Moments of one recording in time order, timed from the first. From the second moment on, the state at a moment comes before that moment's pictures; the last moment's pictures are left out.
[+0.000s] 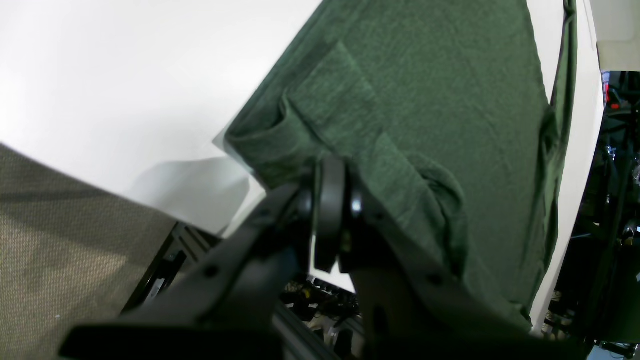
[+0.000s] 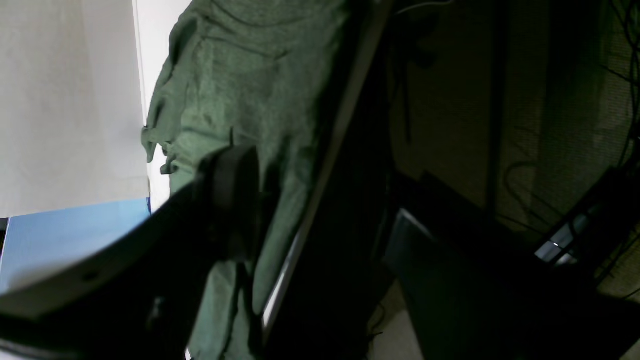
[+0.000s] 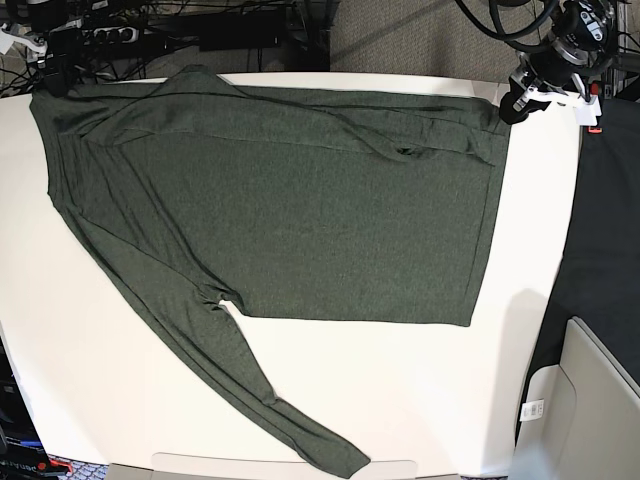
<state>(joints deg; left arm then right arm) 25.0 -0.7 -48.7 105.3 -58.3 -9.8 68.9 -29.7 1.8 62.0 84.5 79.3 18.8 -52.2</state>
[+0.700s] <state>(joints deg) 20.3 -6.9 -44.4 109.0 -58.4 -9.8 69.5 -36.4 4.8 62.3 109.6 80.5 19.2 -53.4</state>
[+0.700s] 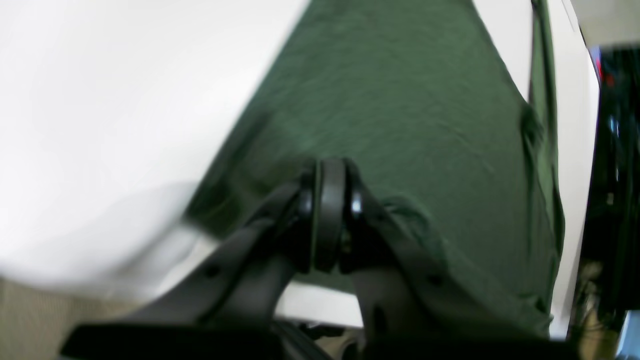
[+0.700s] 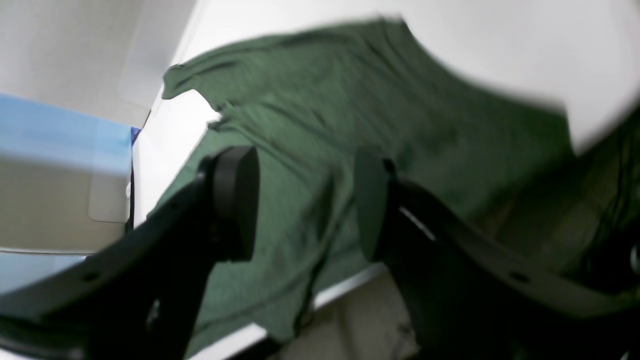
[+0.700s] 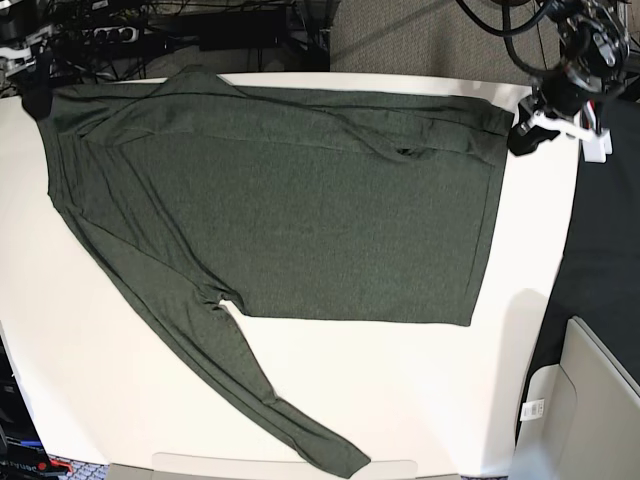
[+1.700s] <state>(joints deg) -4.4 -14.0 -28.0 96.3 -46.7 -9.4 69.7 -6.2 14.4 48.7 99.8 53.5 18.6 -53.5</state>
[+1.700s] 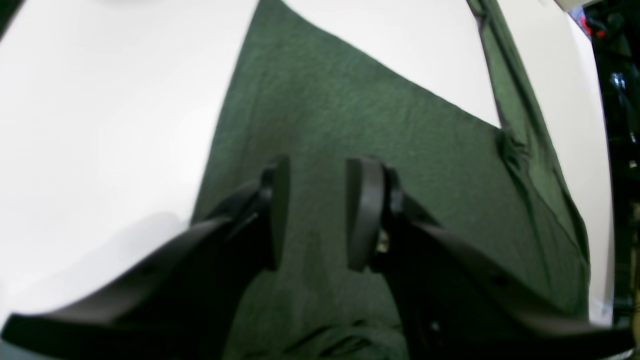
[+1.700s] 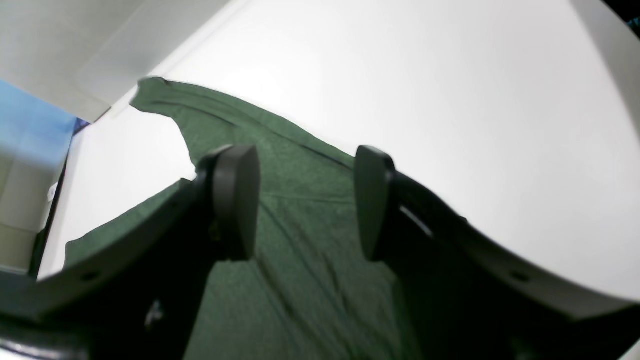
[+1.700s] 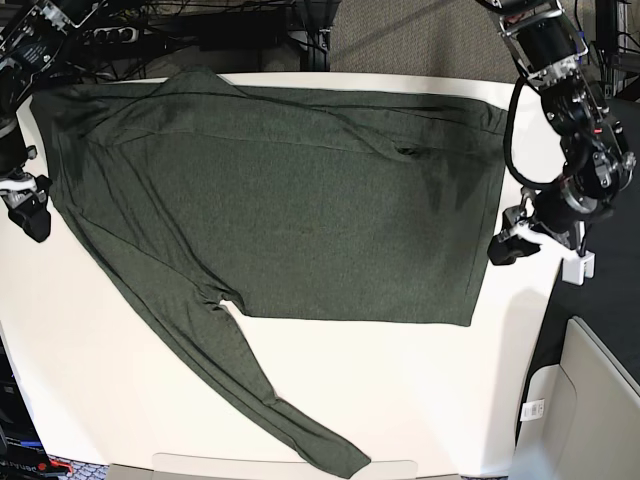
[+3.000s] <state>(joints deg) -20.6 -24.0 3.7 57.8 -46.3 -9.2 41.0 7.9 18.9 39.8 87.8 45.6 18.6 -53.4</state>
